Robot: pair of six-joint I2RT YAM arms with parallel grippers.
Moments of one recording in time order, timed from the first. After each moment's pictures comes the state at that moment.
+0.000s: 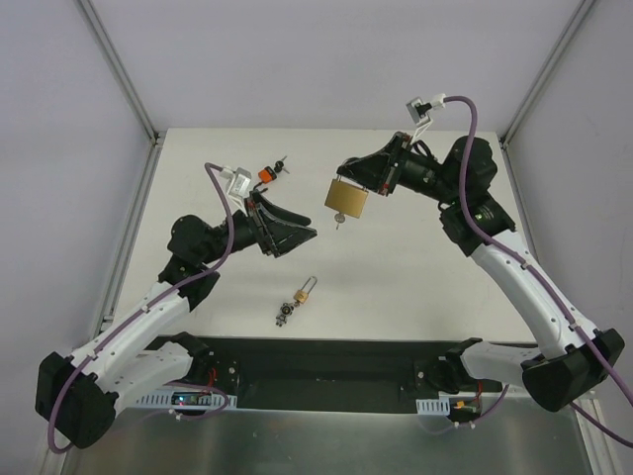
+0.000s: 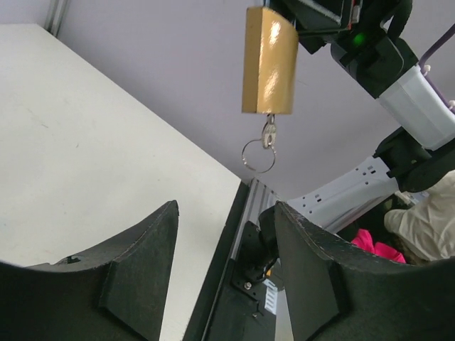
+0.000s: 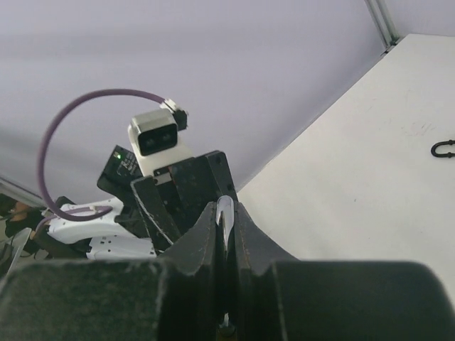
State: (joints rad) left arm -0.53 0.89 0.66 0.47 0.65 -0.78; right arm 0.52 1.20 1.28 0.03 -0.66 0.74
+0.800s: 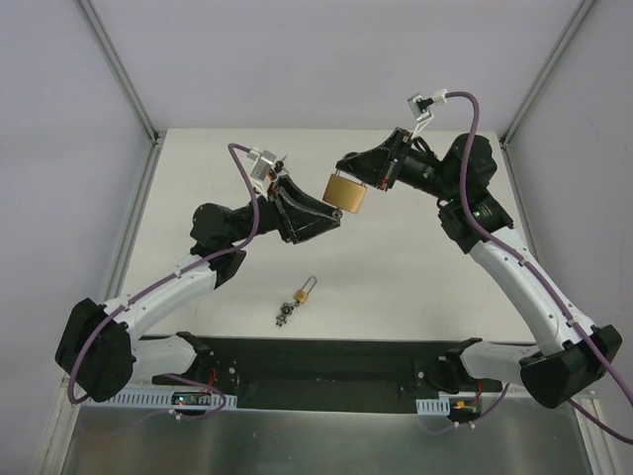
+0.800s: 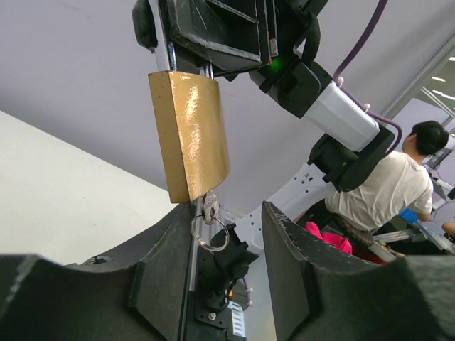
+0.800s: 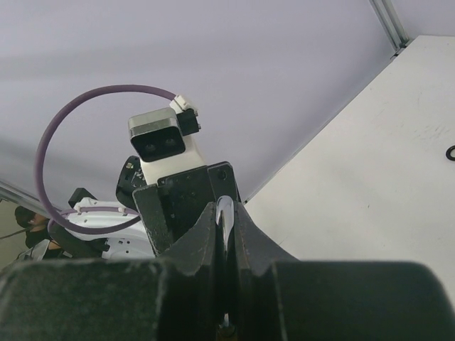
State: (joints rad) left arm -0.61 1.18 0.76 0.93 0.75 -0.98; right arm 0.51 1.22 1.30 0.07 -0.65 0.82
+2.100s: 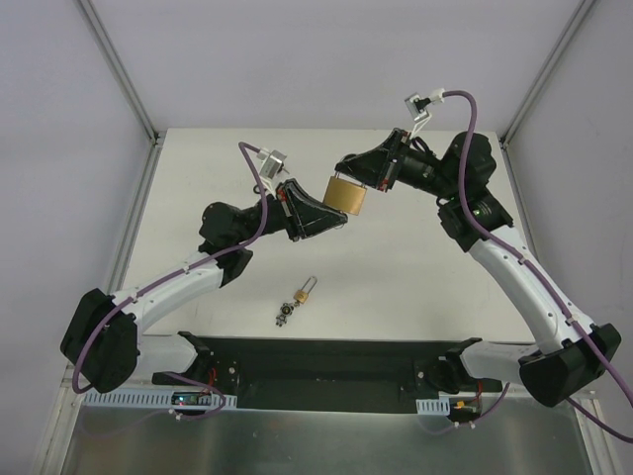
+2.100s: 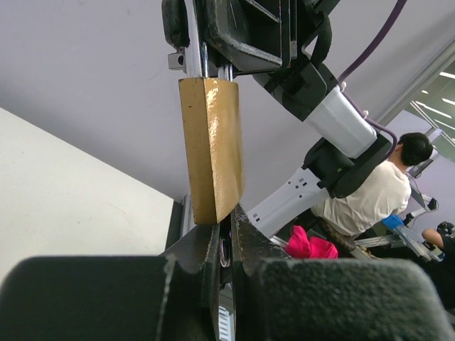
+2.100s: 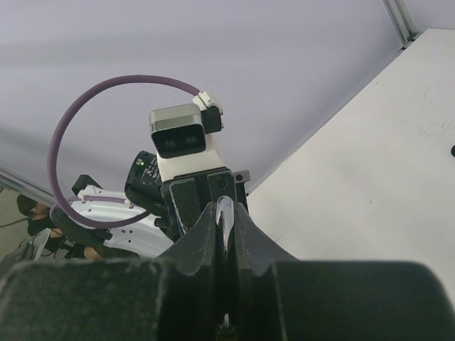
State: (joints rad) left arm -0.65 1.24 0.77 0.95 0.75 -1.03; right arm 0.51 1.23 1.31 0.07 -0.68 0.81
